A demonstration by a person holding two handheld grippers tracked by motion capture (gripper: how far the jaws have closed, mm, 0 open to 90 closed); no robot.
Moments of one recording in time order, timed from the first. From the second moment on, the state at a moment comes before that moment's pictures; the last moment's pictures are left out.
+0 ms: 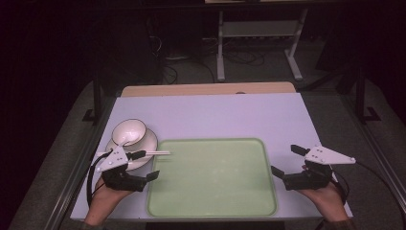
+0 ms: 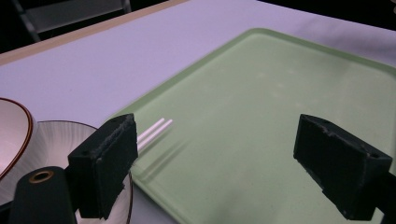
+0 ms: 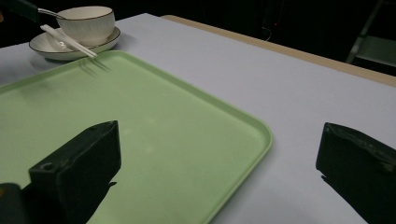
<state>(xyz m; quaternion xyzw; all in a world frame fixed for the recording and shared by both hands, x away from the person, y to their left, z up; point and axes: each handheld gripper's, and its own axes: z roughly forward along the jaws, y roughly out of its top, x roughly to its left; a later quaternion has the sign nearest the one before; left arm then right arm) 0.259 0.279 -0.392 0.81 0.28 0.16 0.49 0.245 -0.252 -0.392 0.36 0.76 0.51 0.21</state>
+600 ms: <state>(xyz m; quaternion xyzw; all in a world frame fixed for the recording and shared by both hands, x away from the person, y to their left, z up) 0.260 0.281 -0.403 0.82 0.30 0.16 0.46 0.249 -0.257 -0.410 0.37 0.78 0.47 0.20</state>
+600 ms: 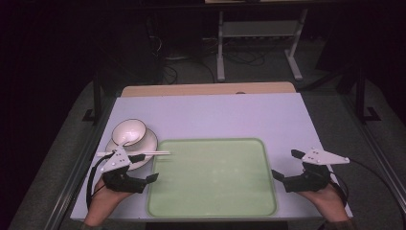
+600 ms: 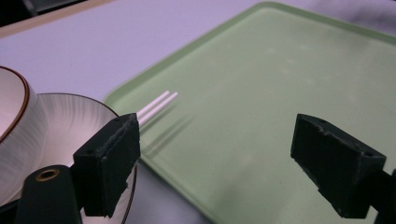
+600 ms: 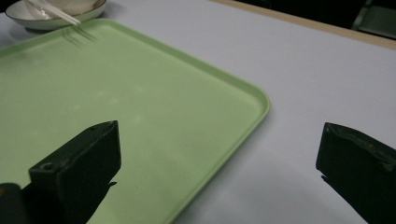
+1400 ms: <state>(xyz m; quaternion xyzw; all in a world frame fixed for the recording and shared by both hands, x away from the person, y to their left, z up) 0.269 0.285 -0.414 0.83 0.32 0.13 0.43 0.241 -0.271 -0.441 0.41 0.79 0.42 0.18</state>
